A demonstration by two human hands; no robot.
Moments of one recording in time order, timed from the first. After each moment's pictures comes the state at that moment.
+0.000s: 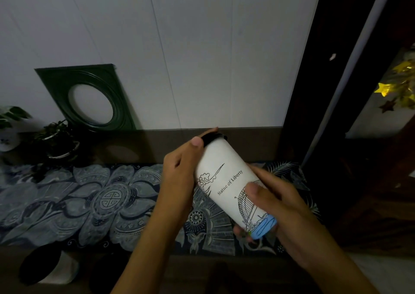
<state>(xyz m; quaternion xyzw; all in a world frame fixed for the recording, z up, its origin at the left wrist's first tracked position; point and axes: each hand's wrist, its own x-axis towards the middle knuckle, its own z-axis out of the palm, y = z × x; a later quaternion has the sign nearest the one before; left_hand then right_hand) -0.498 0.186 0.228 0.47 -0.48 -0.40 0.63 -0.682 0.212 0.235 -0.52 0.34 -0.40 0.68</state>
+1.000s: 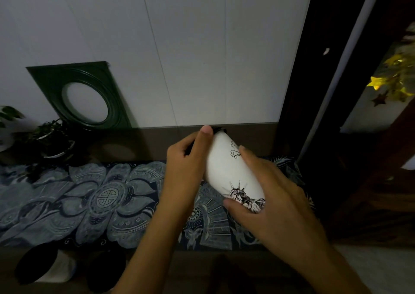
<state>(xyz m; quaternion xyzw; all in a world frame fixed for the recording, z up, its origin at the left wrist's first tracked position) -0.517 0.181 0.237 0.51 -0.51 -0.36 0.59 -0.685 0.215 0.216 -0.79 0.48 -0.35 0.15</state>
